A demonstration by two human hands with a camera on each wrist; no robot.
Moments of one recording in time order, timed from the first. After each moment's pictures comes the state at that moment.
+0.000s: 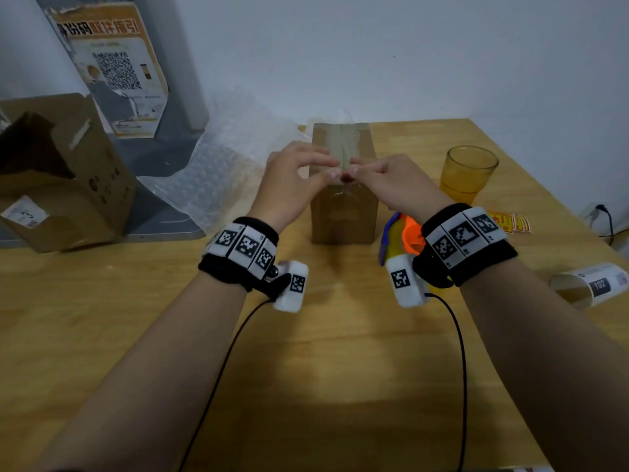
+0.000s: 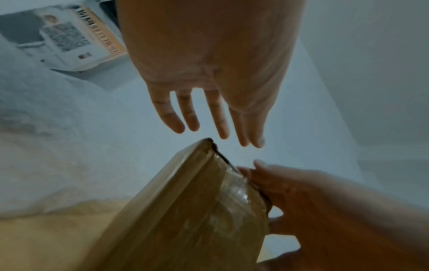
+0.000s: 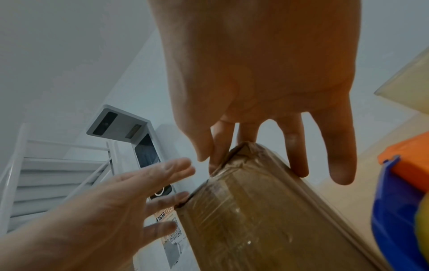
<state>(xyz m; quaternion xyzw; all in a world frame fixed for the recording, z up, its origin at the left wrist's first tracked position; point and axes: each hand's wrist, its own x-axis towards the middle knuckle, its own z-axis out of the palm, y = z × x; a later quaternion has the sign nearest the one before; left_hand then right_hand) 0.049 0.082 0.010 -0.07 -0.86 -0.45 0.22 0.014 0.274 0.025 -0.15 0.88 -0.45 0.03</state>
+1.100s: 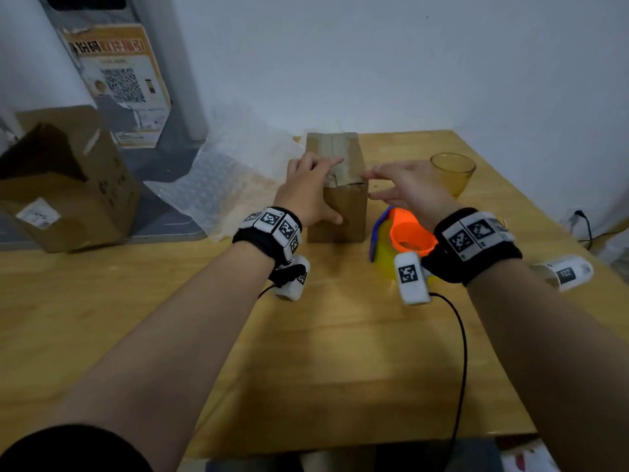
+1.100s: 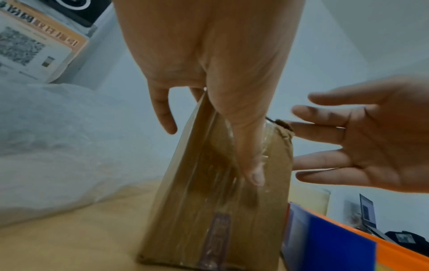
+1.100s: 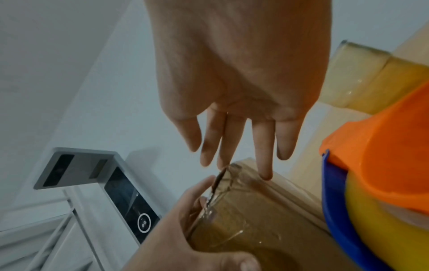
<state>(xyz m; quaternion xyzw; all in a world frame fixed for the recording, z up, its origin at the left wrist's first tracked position) 0.036 0.106 0.002 -0.08 -0.96 -0.23 0.12 0.031 0.305 0.025 -0.07 0.76 -0.65 0.02</state>
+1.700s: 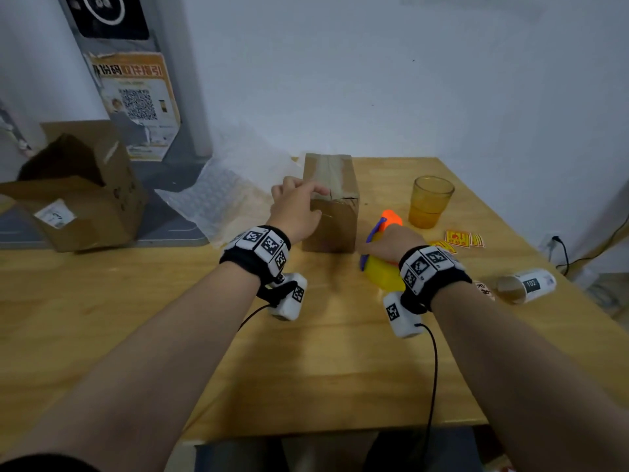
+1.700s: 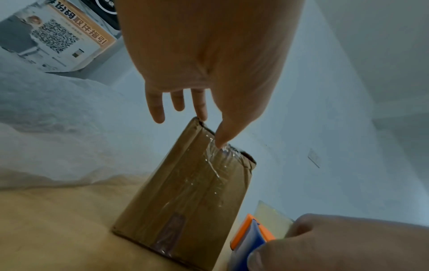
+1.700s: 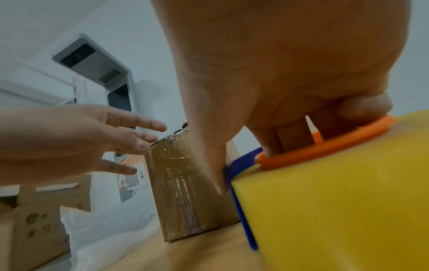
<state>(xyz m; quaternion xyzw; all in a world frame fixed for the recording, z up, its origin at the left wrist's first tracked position) 0.079 0.107 0.013 -0.01 -0.93 -0.33 0.14 0.056 0.312 -0.011 -0.02 0.99 -0.13 0.09</state>
